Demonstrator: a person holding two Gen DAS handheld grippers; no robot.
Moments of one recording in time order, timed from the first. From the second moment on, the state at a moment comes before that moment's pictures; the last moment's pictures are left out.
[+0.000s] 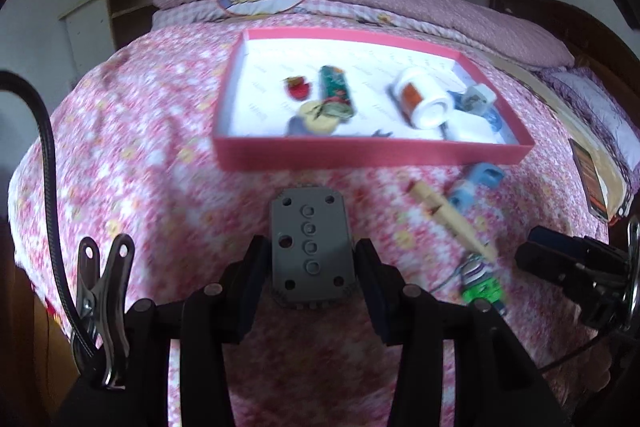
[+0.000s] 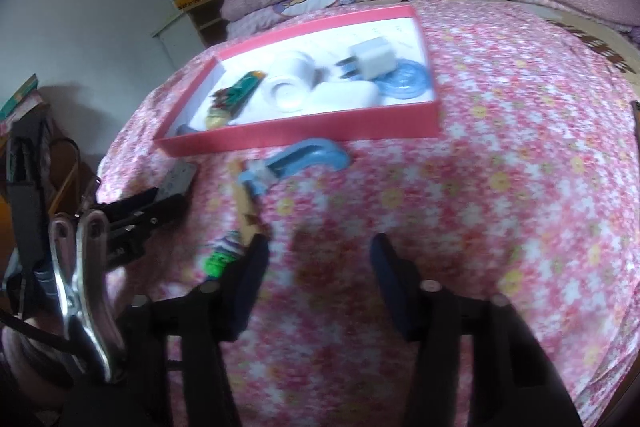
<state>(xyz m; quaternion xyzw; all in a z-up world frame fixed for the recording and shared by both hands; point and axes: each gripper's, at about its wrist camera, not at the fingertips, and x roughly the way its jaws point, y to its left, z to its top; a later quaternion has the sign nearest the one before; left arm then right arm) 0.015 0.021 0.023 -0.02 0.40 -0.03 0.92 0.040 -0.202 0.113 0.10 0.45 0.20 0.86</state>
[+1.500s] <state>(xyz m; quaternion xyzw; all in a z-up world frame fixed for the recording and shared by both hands) 0.006 0.034 0.029 -0.05 0.38 -0.04 0.92 0.057 -0.139 0.126 0.05 0.44 0.27 0.85</state>
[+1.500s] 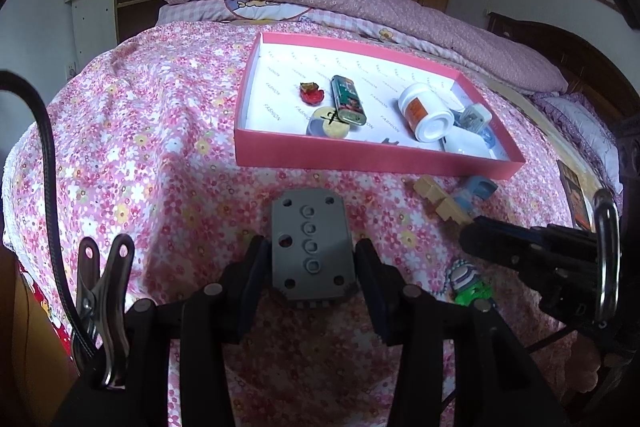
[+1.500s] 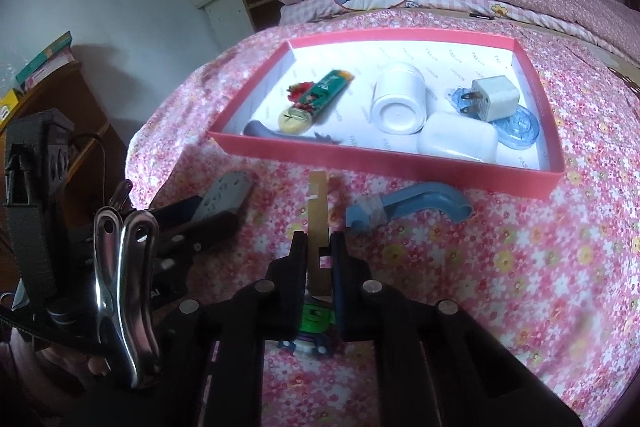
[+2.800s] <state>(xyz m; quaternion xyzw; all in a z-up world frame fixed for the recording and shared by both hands) 0.083 0.011 0.089 -0.02 0.34 -0.06 0.94 0.096 -0.179 0.164 0.08 0.39 0.25 0.88</state>
